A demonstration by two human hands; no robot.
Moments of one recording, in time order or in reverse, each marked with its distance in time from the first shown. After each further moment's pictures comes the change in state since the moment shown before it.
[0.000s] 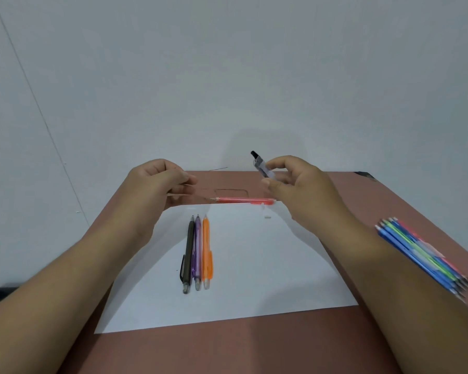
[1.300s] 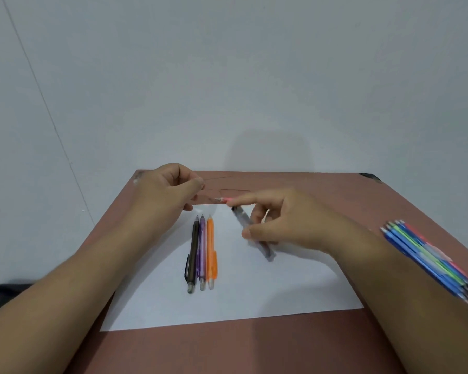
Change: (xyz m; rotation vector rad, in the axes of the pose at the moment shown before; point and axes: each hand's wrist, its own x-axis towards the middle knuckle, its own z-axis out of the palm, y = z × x) left_hand 0.004 -0.014 0.005 0.305 0.048 0.097; right_hand -0.020 -0.022 0.004 -0.104 -0.513 -0.035
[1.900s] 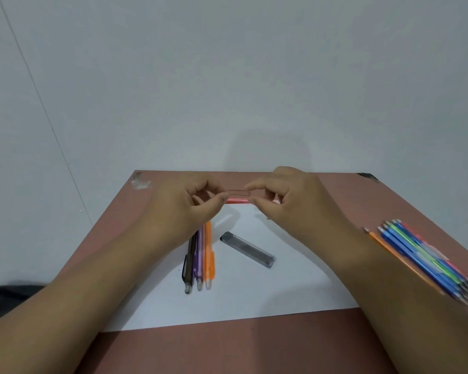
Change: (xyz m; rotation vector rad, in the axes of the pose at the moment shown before) left_hand -0.017 0.005 0.011 0.268 -0.146 0.324; right_hand 0.015 0.023 0.003 -0.411 0.536 -0.277
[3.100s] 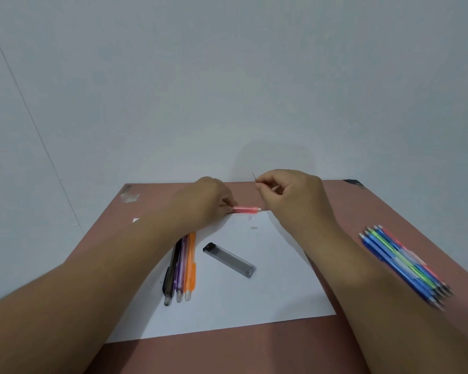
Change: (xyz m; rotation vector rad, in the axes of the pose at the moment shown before) left_hand 0.079 -0.013 0.055 0.603 -0.348 0.154; right_hand 0.007 0.021 -0.013 0.082 0.207 0.183
